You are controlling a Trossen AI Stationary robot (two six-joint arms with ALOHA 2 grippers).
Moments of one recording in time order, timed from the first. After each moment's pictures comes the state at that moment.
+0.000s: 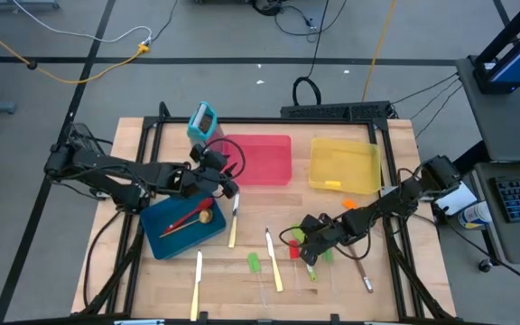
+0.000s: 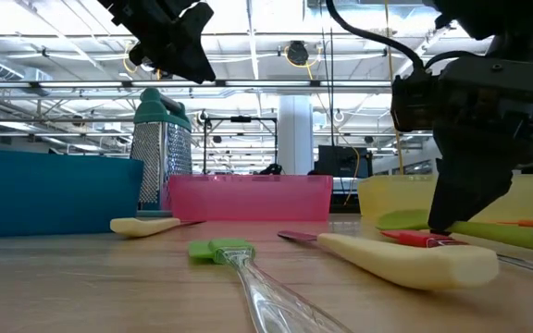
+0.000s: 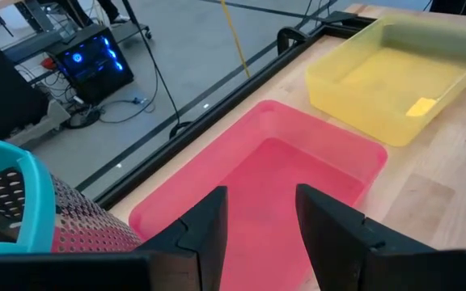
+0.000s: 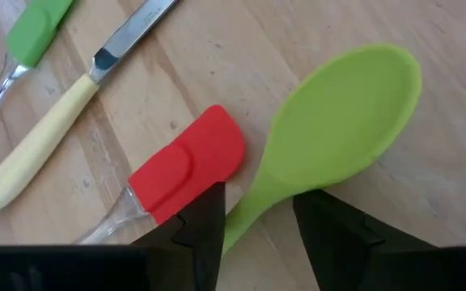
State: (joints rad) left arm -0.10 1.30 0.95 -0.31 -0.78 -0.36; right arm 0.44 1.66 0.67 -0.13 0.18 1.02
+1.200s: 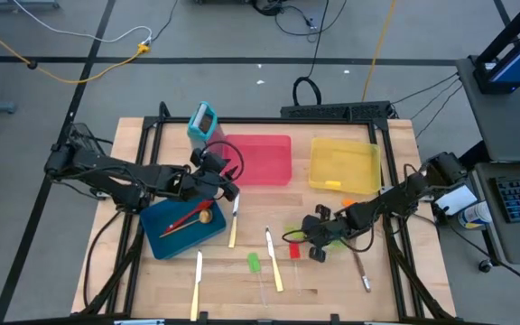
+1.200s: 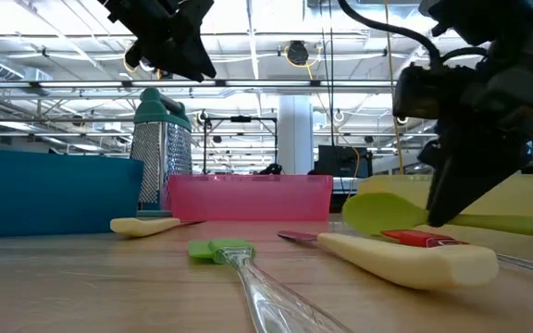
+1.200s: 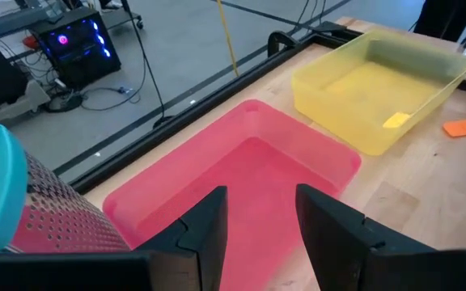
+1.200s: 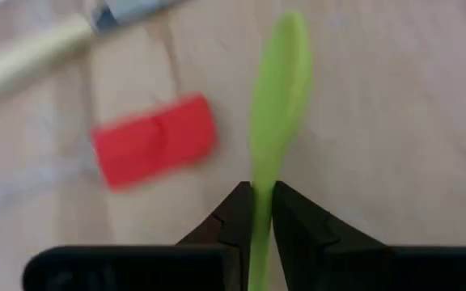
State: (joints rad) left arm -0.13 1.30 0.95 -0.31 -0.78 -0.49; right arm 0.40 1.54 0.66 -0.17 0.21 0.57
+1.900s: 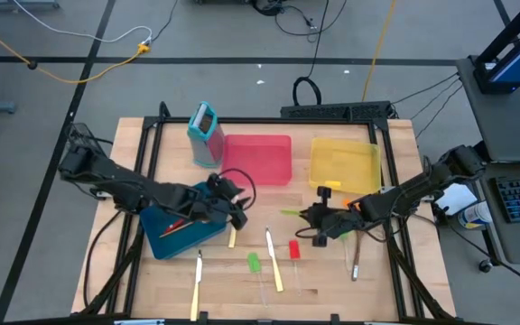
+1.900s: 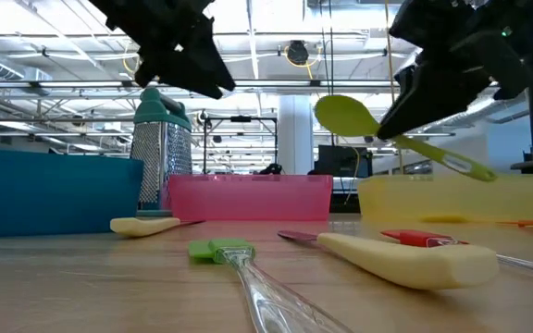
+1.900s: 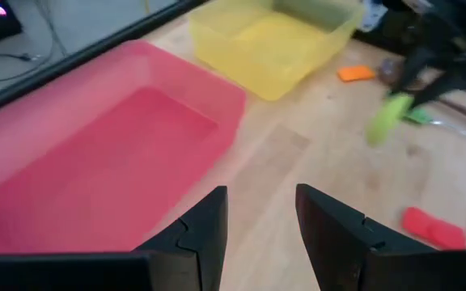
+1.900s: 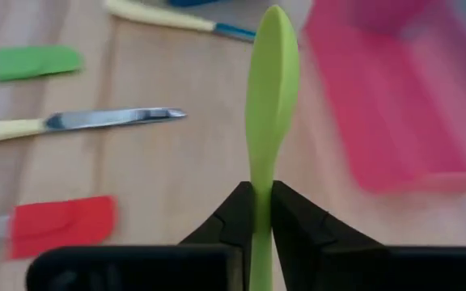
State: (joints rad) left arm -0.28 1.48 0.94 -0.17 -0.65 -0.61; right arm 0.40 1.33 0.67 -0.13 0.55 0.19
